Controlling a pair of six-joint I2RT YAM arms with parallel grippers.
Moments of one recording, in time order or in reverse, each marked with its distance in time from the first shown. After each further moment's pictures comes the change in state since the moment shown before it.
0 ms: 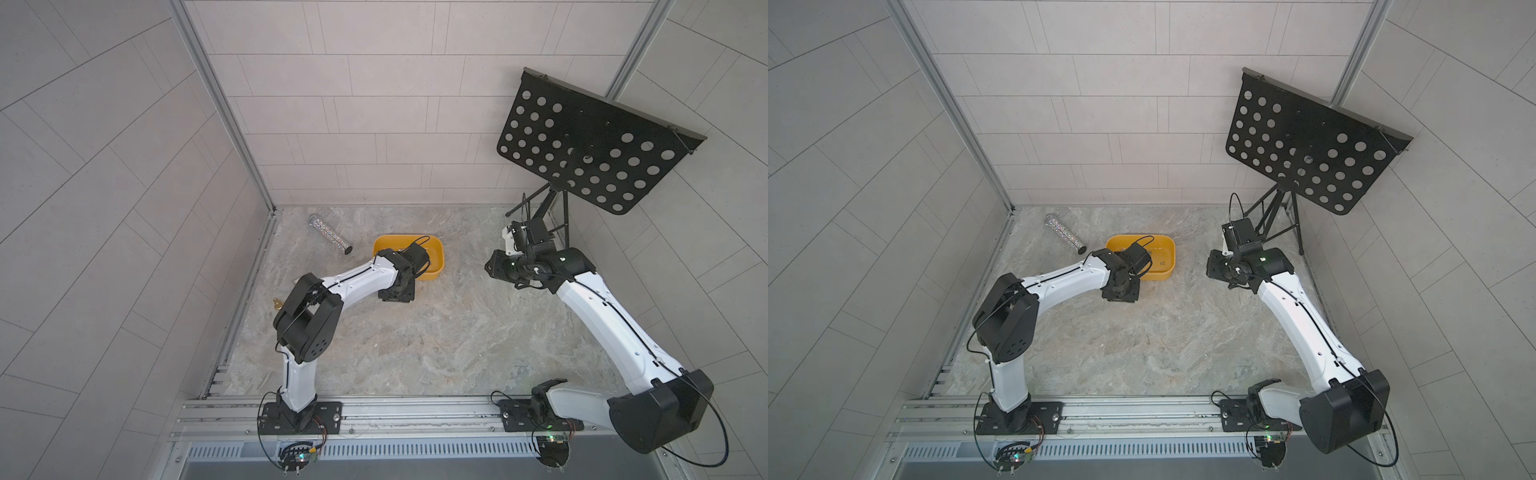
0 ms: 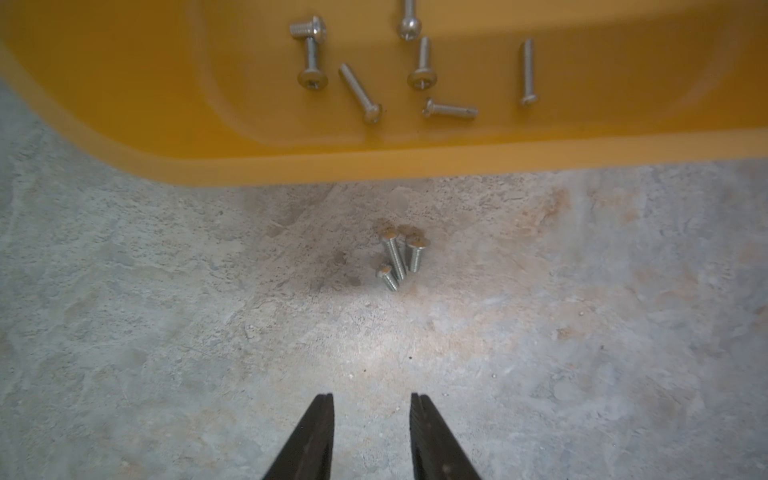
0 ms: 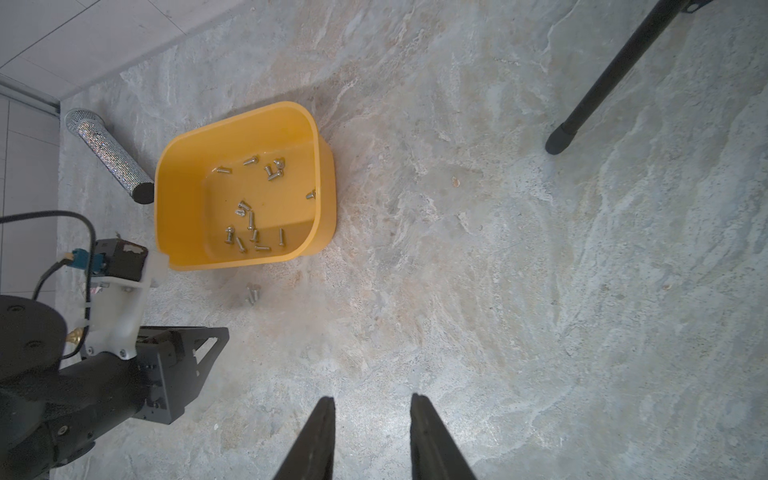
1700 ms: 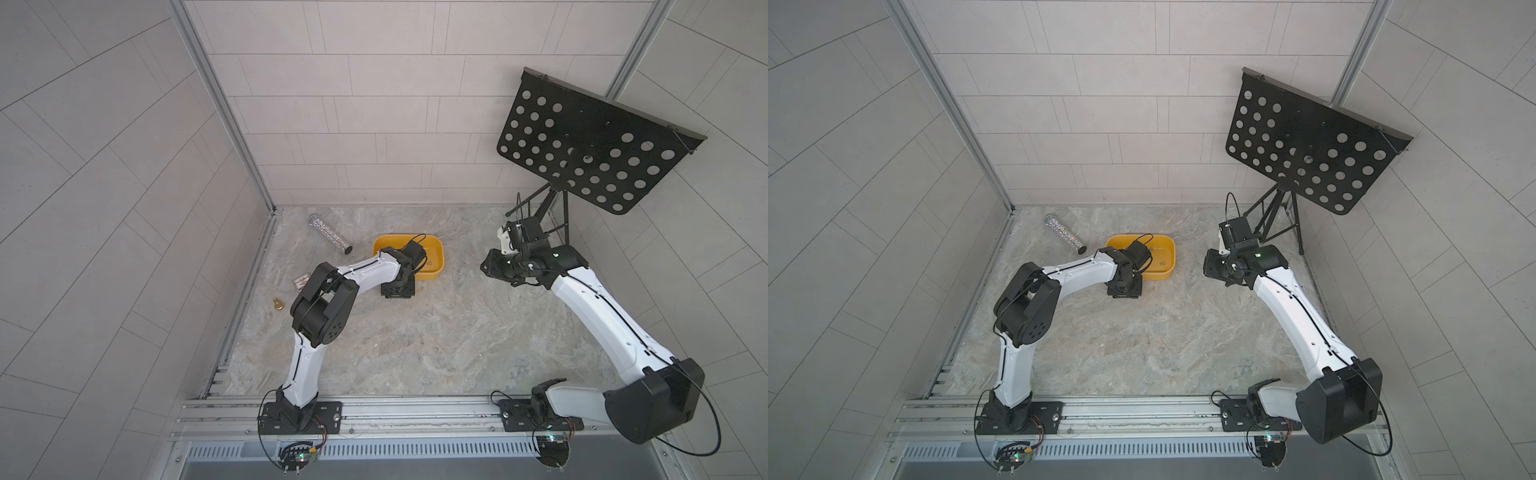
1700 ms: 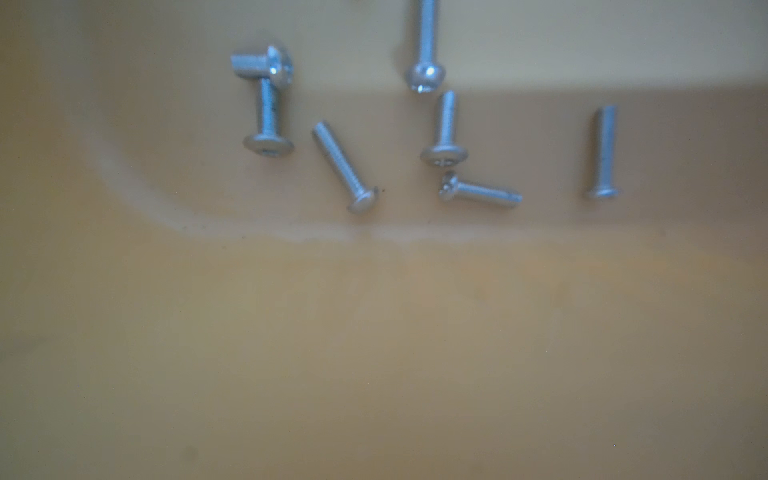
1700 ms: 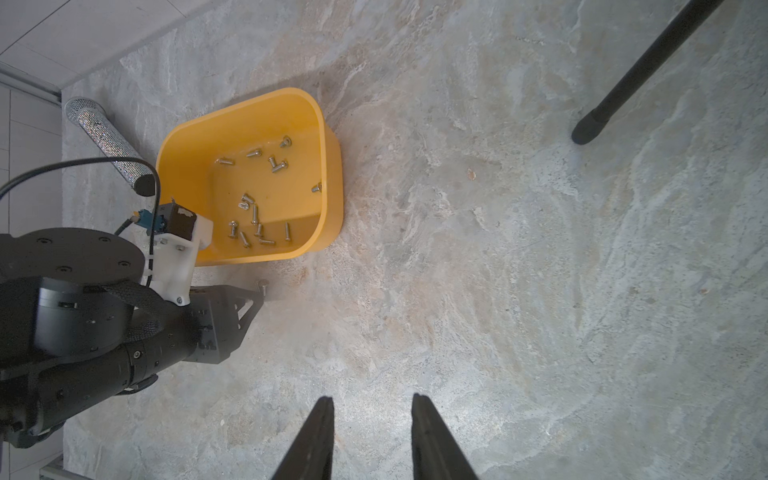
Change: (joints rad) left arm 0.060 0.151 0.055 0.090 0.058 0.013; right arm -0.003 0.044 0.000 0.019 -0.032 0.001
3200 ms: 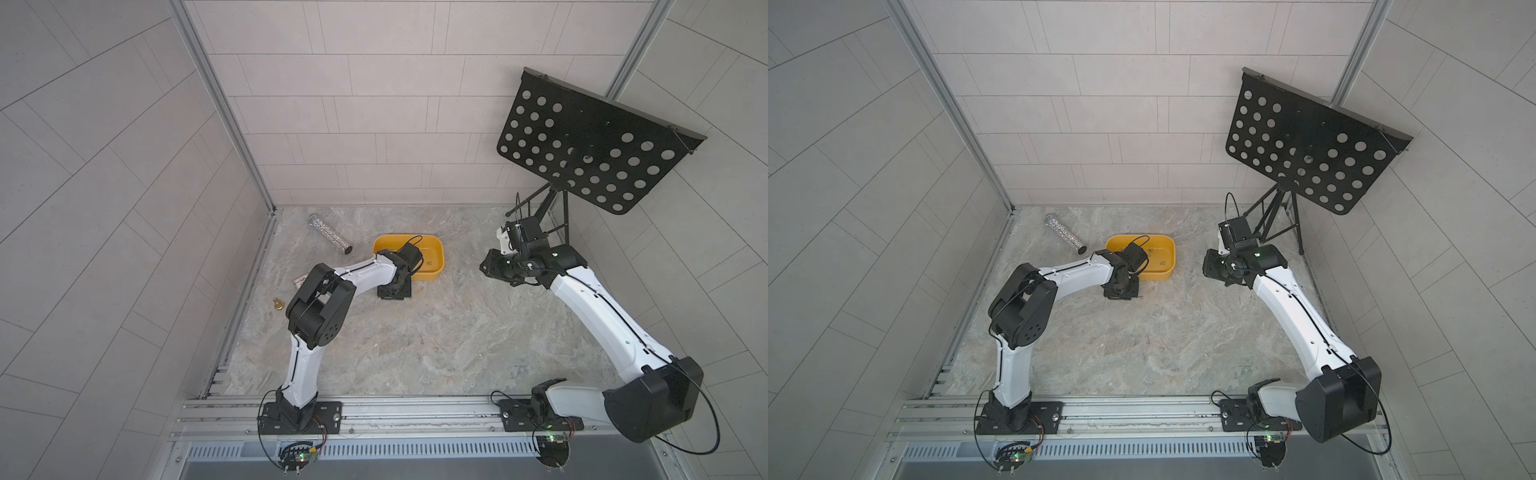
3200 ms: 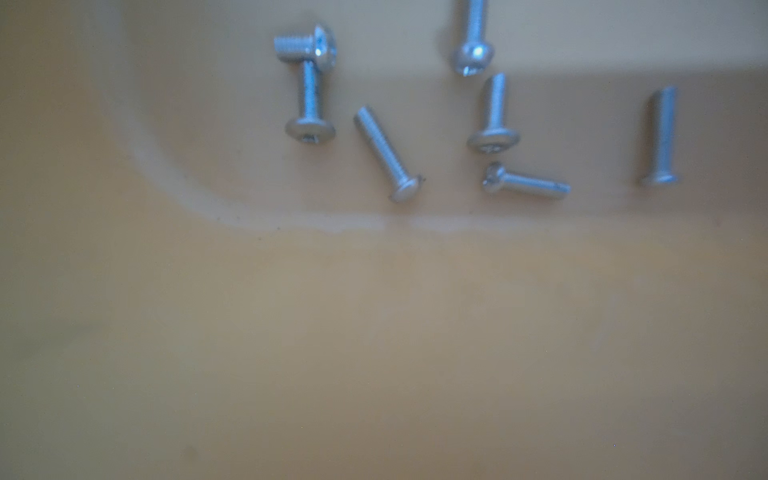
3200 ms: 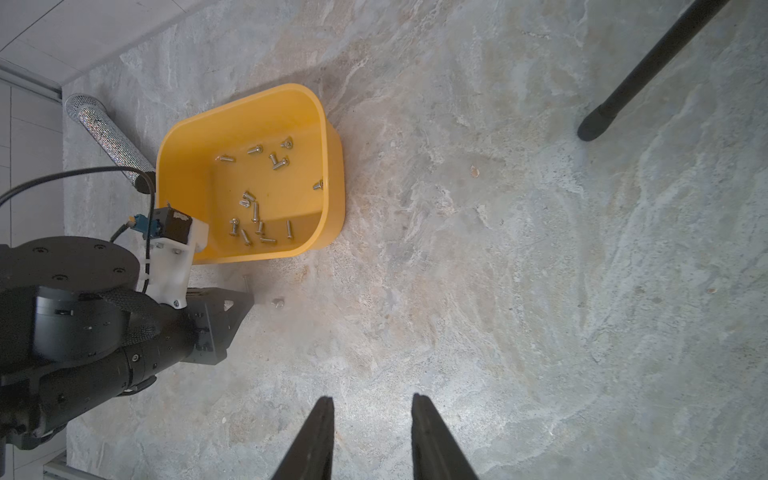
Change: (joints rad) left arm 0.011 -0.035 -0.070 0.038 0.000 0.018; right arm 0.000 0.006 0.000 0.001 -0.008 0.000
